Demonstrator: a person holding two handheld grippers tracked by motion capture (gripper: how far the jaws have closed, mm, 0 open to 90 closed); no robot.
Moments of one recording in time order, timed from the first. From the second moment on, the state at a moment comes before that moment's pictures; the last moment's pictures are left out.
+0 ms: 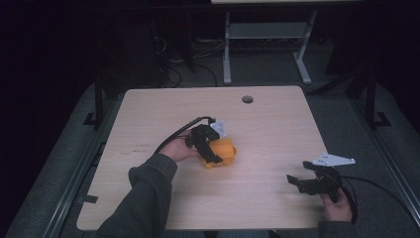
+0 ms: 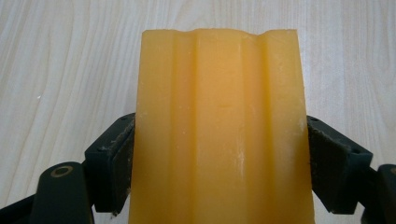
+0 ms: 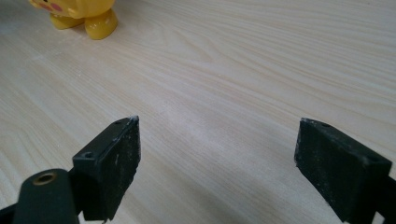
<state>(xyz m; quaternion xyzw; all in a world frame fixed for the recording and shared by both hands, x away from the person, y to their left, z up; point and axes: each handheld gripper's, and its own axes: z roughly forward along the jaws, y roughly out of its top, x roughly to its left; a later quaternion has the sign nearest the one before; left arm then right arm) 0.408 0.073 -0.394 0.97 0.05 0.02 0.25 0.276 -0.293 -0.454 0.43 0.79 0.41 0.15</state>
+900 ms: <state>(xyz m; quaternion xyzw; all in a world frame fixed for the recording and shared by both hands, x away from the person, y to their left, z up) 0.403 0.082 -0.381 0.97 0.05 0.03 0.25 0.276 -0.293 -0.454 0.44 0.79 0.41 0.16</state>
